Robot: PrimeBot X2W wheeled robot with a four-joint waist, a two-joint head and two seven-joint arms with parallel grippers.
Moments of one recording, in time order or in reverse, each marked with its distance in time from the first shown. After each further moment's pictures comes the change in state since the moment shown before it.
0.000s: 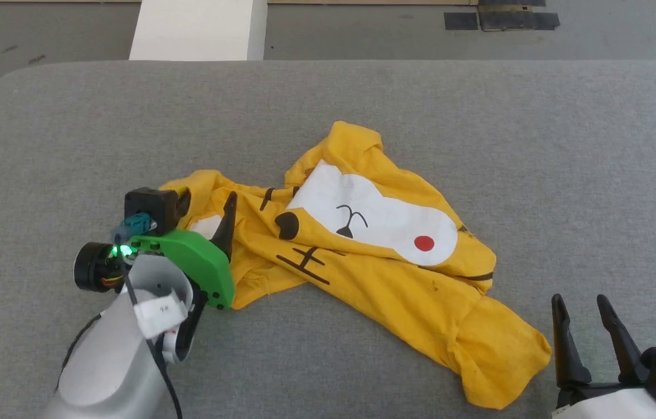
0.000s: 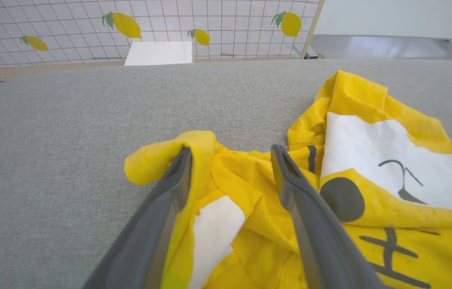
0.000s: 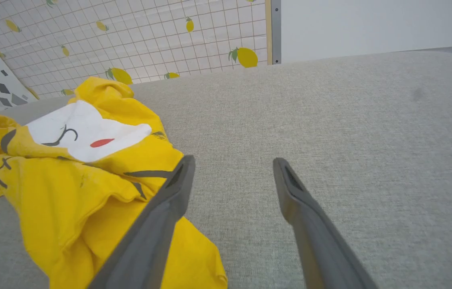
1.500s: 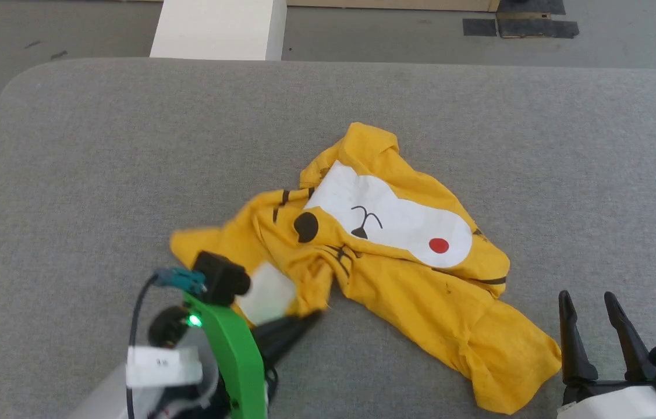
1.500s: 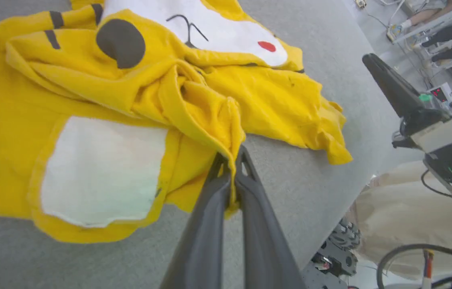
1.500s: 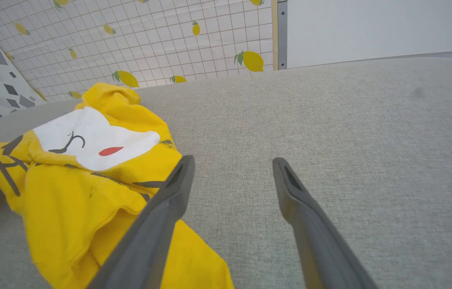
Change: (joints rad) left arm 0.200 0.161 -0.140 -0.446 -0.394 -0.237 0.381; right arm 0.000 0.000 -0.018 -0.020 0.007 0.000 0.014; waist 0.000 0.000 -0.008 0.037
